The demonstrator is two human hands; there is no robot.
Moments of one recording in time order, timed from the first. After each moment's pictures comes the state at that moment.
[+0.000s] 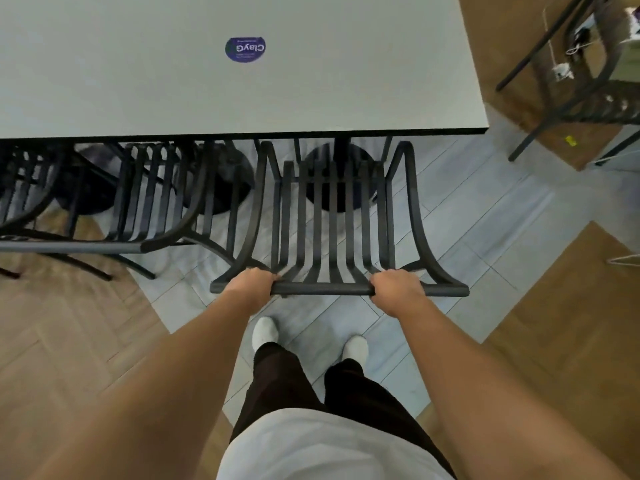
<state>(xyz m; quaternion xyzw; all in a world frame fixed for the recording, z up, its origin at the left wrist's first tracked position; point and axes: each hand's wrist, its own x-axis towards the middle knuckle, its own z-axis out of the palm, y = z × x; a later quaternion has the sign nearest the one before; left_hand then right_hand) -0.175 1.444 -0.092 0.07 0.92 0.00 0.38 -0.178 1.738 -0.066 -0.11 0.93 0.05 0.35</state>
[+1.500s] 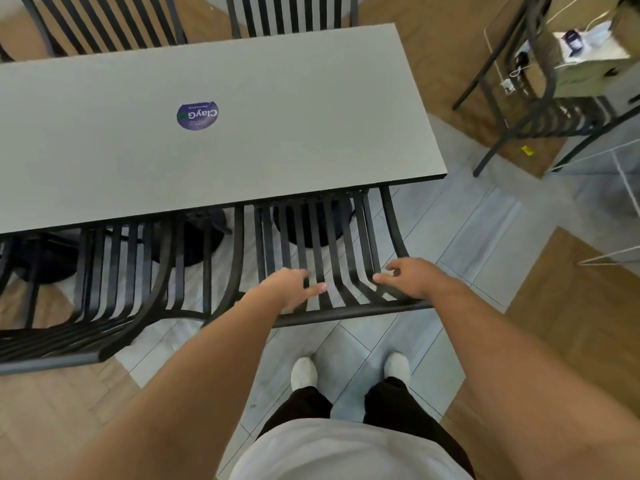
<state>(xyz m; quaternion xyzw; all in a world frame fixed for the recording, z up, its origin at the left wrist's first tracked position) -0.347 1.558 -0.051 0.07 0.89 0.11 0.44 -0.331 1.835 -0.034 0.09 0.90 -0.18 0.38</state>
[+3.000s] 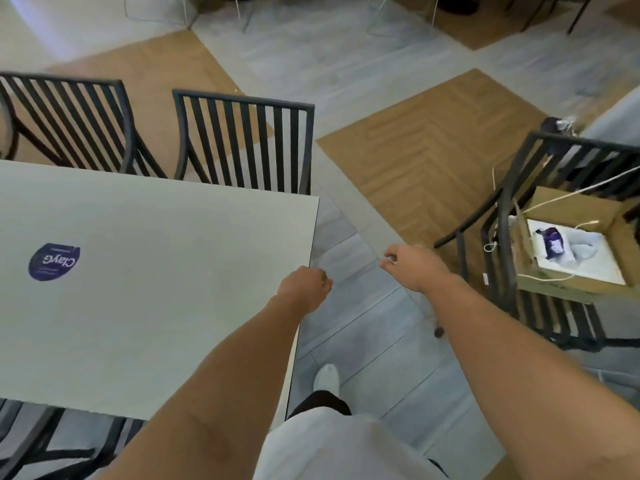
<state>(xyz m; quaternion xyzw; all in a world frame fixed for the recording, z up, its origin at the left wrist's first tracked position) -0.884 1.996 -0.009 -0.06 0.94 0.20 0.25 -0.954 2.225 0.040 -0.09 0.96 -0.10 0.25</state>
